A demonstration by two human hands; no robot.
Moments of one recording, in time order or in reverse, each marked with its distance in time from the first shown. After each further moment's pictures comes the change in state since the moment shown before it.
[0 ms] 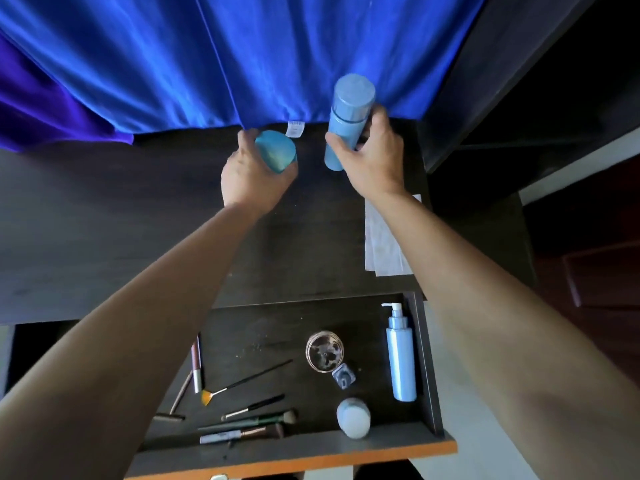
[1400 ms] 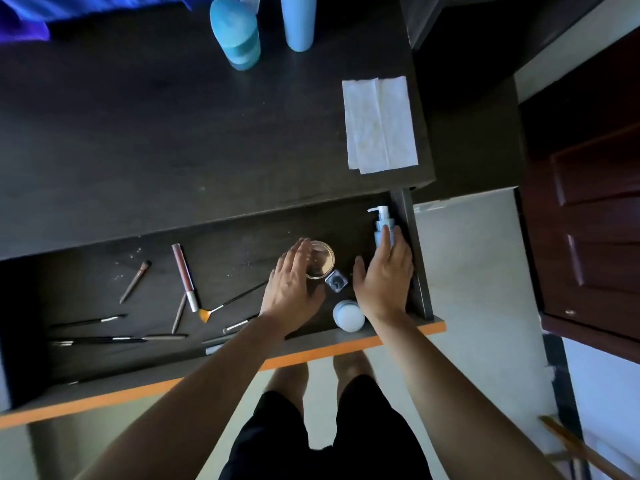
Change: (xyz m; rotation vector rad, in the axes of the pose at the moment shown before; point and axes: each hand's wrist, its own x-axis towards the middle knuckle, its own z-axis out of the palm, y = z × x) left_hand -0.275 -0.128 0.077 0.102 -0.625 0.206; right_hand -0.324 0.128 -0.031 -0.619 -0.145 0.283
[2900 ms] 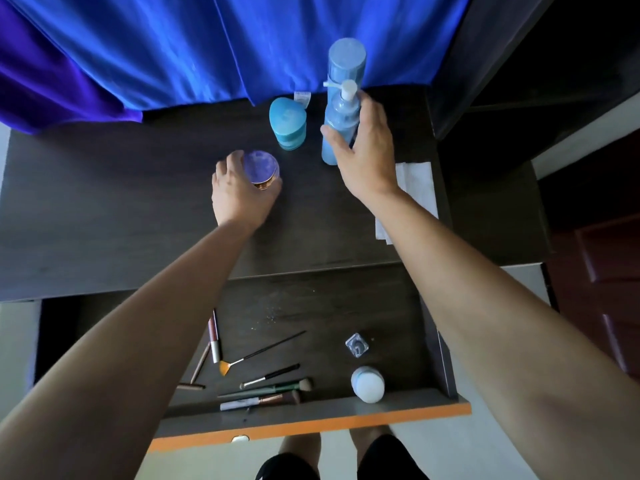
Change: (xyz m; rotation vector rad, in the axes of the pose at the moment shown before) left_hand 0.158 -0.007 -0.199 -0.055 0.676 -0.256; right_hand 0.226 -0.185 -0.091 0.625 0.209 -0.465
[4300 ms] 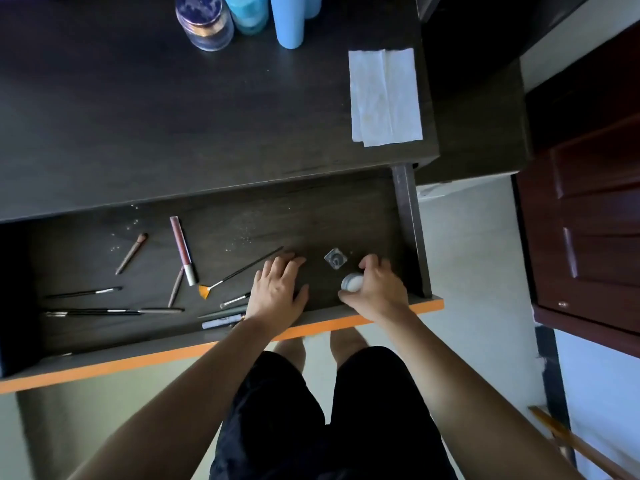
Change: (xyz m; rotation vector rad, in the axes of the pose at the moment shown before) left_hand -0.283 -0.105 0.048 0.213 -0.574 0.383; right_hand -0.325 0.054 -0.070 -0.555 -0.750 0.744
